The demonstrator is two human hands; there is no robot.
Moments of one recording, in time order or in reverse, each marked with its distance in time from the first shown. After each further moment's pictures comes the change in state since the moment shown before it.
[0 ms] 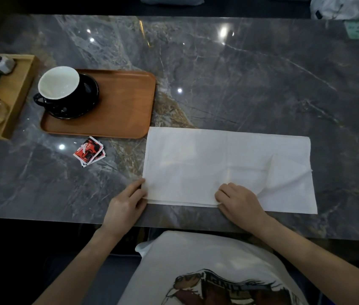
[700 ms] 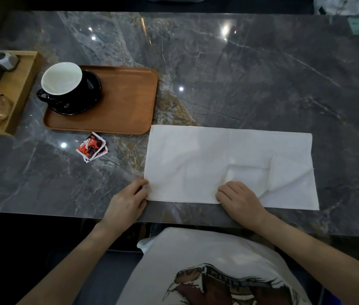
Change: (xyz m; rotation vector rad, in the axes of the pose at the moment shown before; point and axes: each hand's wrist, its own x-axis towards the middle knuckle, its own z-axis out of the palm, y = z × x) left_hand -0.005 -0.008 0.002 0.101 -0.080 0.110; right_hand -0.008 0.000 0.013 -0.048 0.106 -0.119
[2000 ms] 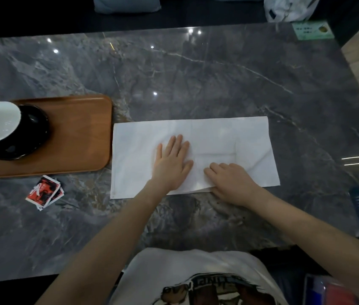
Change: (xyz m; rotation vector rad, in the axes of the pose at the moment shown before) left_hand 0.217 0.092 0.061 -0.014 -0.471 -0.097; right_hand 0.044 0.099 -0.052 -0.074 -0.638 0.278
